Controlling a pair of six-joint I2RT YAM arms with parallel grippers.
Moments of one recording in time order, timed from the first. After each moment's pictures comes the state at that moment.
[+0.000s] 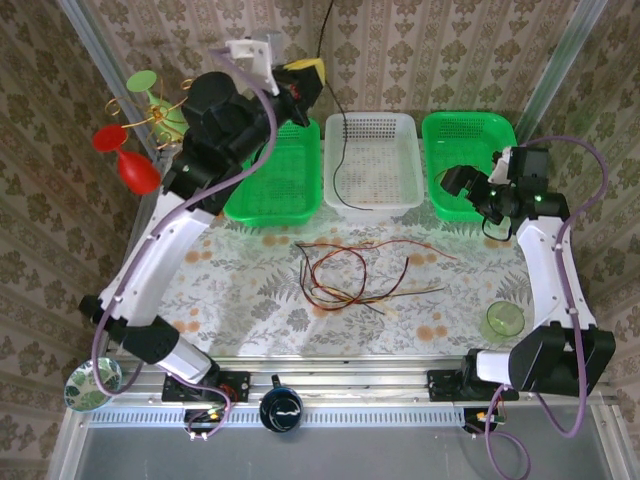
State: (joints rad) left arm -0.69 1.57 2.02 -0.23 0.14 -0.32; right arm -0.17 1.28 1.26 -0.76 -0.37 0.45
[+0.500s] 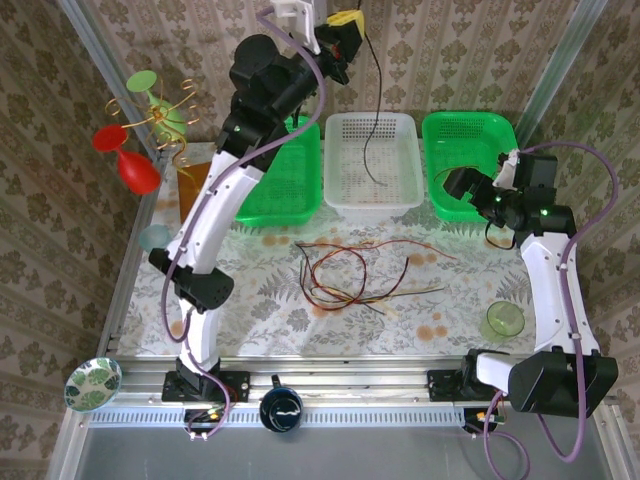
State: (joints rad) left arm -0.69 2.00 2.56 -0.18 0.20 -0.24; right arm -0.19 1.19 1.23 -0.74 -0.38 0.46
